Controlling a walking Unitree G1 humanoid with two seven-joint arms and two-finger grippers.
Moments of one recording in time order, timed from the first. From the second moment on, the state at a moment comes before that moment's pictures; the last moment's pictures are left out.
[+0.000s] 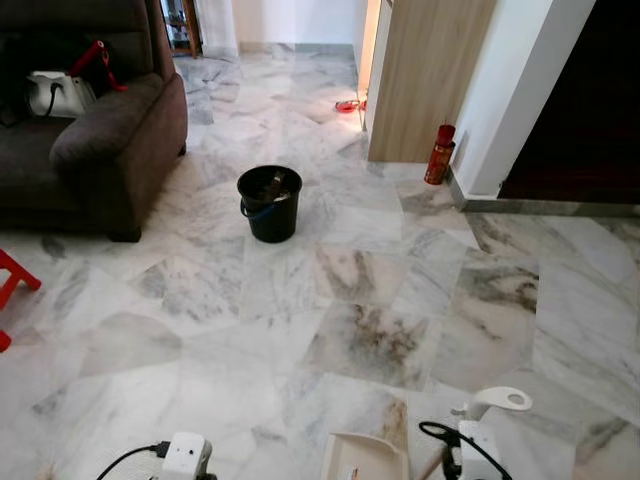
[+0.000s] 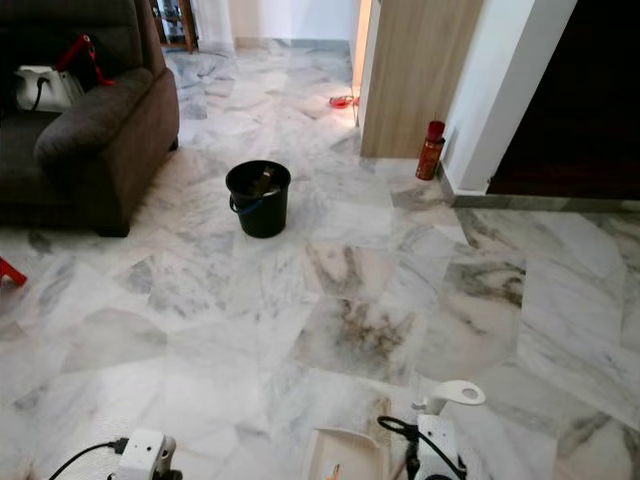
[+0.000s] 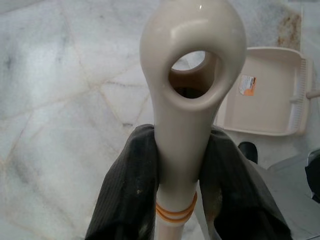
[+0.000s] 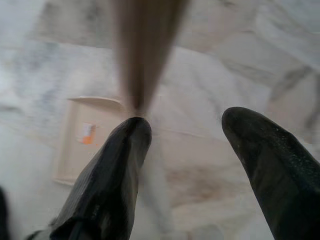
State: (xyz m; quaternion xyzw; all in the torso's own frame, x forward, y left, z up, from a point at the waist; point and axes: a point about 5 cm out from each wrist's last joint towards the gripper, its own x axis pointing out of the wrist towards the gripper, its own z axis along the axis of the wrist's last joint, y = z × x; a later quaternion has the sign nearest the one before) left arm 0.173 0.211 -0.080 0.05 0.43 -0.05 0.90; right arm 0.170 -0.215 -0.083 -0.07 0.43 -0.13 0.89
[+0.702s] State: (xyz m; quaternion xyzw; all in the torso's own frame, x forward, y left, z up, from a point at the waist) left arm 0.173 0.214 -0.080 0.05 0.43 -0.06 0.90; right arm 0.120 -0.253 -0.087 0.00 0.41 -0.24 0.88
